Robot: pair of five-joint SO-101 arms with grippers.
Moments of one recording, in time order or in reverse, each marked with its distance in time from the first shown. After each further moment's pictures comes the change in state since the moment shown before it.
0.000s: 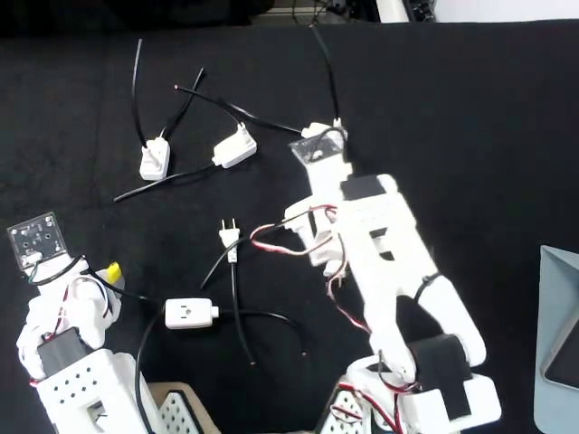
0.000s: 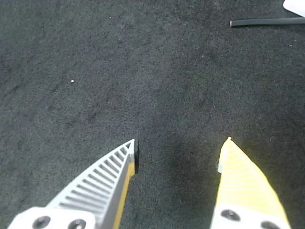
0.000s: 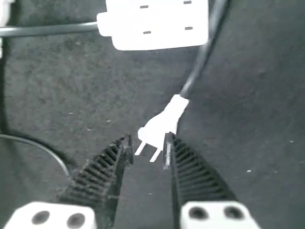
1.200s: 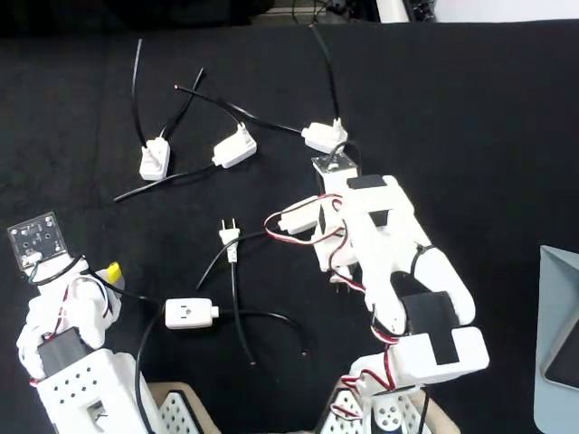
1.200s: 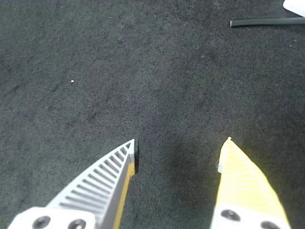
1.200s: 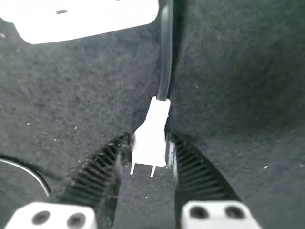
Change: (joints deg) left arm 0.0 0.0 0.0 0.0 0.0; right arm 5.7 14.4 -0.3 -2.8 -2.3
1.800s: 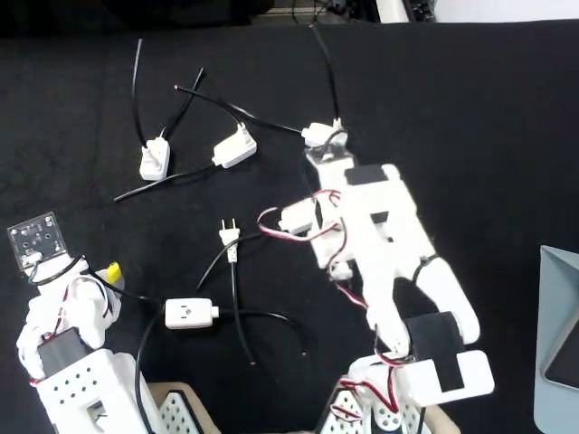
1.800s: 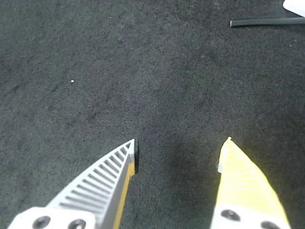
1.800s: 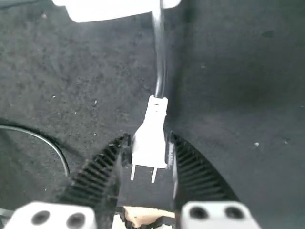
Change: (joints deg) left arm 0.0 0.0 0.0 0.0 0.0; right arm -2.6 -6.9 -3.4 9.1 0.2
